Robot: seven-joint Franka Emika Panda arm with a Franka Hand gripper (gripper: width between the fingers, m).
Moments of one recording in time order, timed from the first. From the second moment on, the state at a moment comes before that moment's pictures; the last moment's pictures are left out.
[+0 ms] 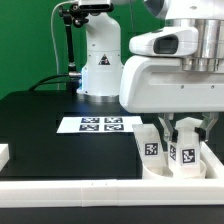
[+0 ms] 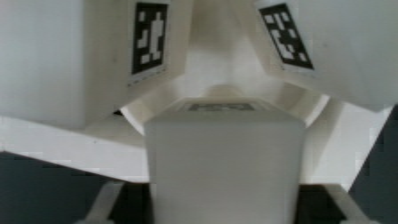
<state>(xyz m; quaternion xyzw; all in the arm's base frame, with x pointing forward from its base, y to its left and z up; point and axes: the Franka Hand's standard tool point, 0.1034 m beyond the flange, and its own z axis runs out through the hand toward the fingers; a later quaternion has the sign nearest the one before) 0.652 0.084 0.081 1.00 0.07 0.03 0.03</state>
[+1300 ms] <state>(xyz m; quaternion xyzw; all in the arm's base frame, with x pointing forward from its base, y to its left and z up) 0.652 0.086 0.080 0.90 -0.43 0.03 -0.01</state>
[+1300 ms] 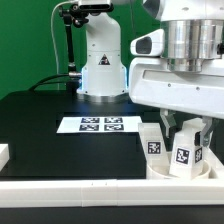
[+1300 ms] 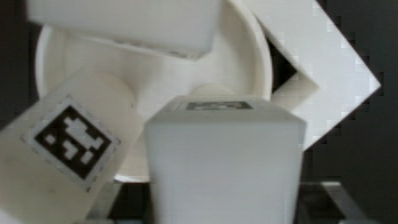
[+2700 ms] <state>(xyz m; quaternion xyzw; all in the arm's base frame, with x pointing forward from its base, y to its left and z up) 0.655 0.090 0.081 0.56 -0.83 0.00 -0.06</state>
